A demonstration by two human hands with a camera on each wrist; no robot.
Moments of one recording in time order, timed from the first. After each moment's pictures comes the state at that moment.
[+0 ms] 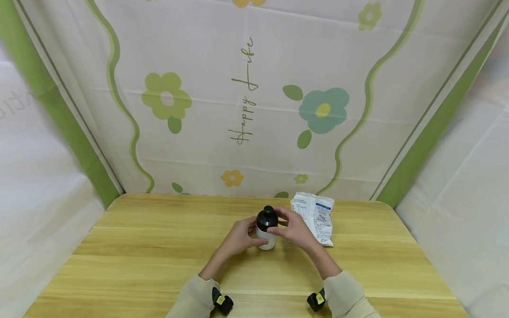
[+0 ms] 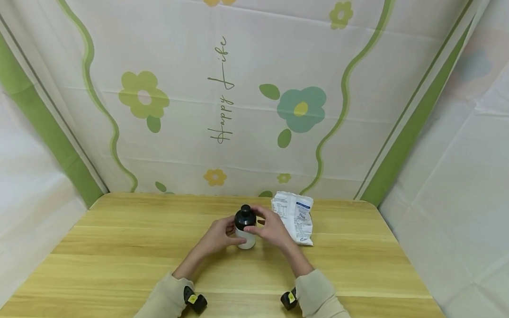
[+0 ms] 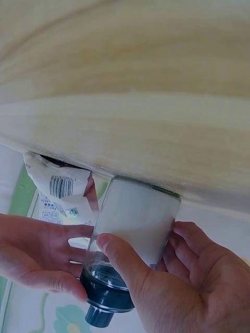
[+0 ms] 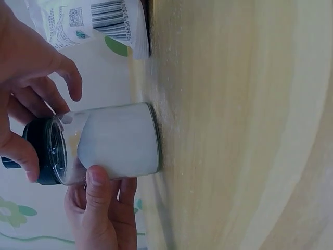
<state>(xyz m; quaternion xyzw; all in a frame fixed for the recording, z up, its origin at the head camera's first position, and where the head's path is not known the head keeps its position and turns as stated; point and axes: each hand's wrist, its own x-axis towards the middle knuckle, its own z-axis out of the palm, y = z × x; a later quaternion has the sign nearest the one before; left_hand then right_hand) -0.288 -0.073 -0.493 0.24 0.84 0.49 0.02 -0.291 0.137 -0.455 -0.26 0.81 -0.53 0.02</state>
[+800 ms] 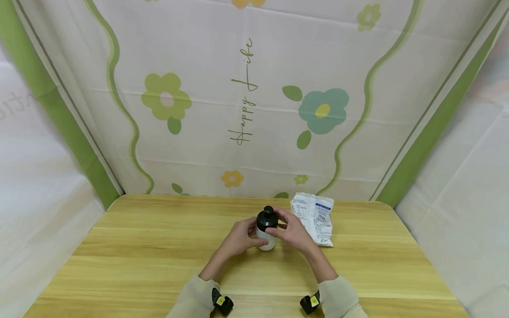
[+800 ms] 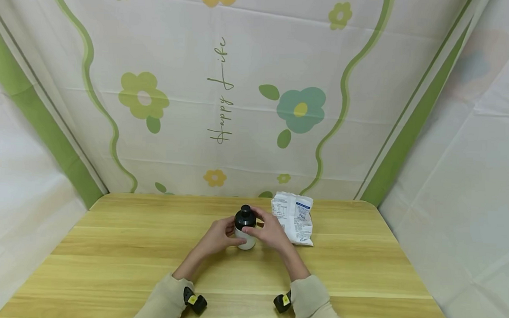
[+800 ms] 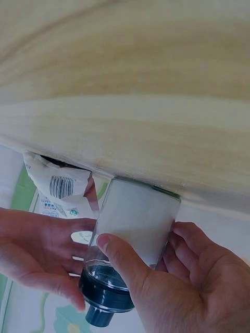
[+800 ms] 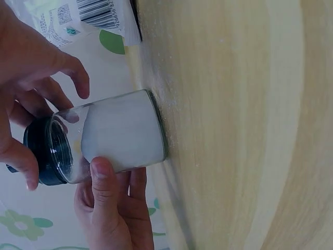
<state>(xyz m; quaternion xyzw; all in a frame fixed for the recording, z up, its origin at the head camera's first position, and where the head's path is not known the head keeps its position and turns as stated) -0.289 -0.074 -0.494 0.25 0.84 0.49 0.02 -0.289 0.134 -0.462 -0.24 0.81 -0.54 0.02</state>
